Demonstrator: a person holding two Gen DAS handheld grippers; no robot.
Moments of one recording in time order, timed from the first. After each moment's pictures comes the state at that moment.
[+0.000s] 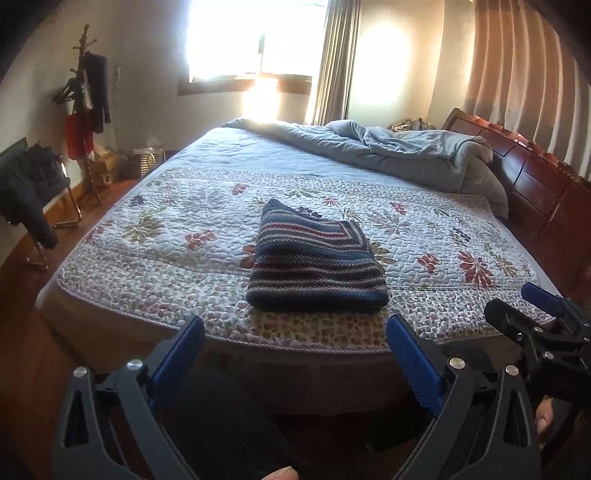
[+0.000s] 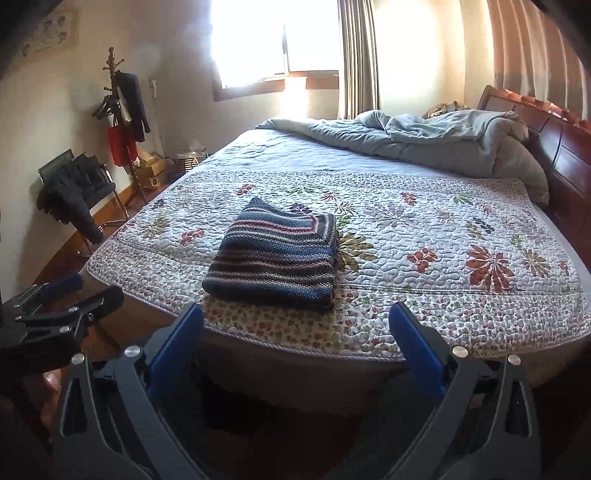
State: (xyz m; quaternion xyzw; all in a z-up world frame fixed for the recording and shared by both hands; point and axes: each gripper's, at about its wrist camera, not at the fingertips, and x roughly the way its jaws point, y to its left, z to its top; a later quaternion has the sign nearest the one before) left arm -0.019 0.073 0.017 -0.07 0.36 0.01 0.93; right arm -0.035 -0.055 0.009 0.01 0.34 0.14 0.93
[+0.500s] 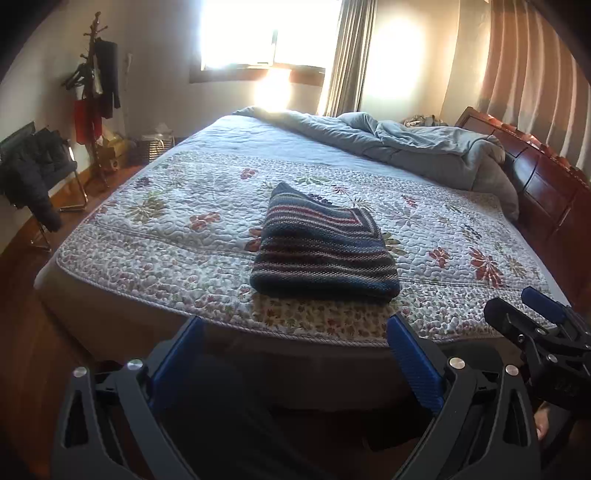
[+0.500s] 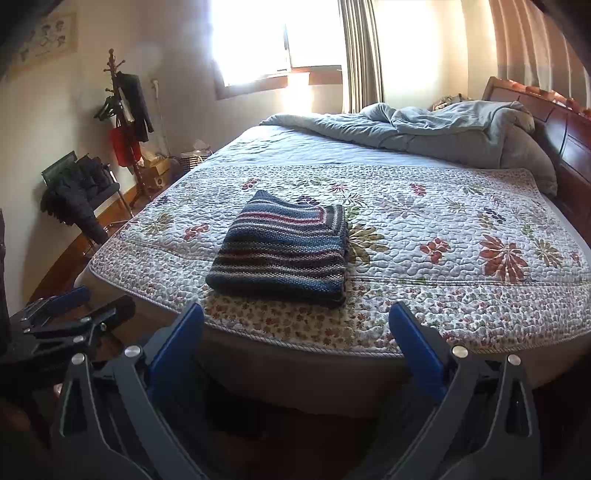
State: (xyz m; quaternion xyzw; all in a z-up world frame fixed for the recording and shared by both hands) left arm -0.016 0.070 -0.011 -0.08 0.37 0.03 0.93; right arm -0.024 -0.049 -0.016 0.02 0.34 0.15 0.93
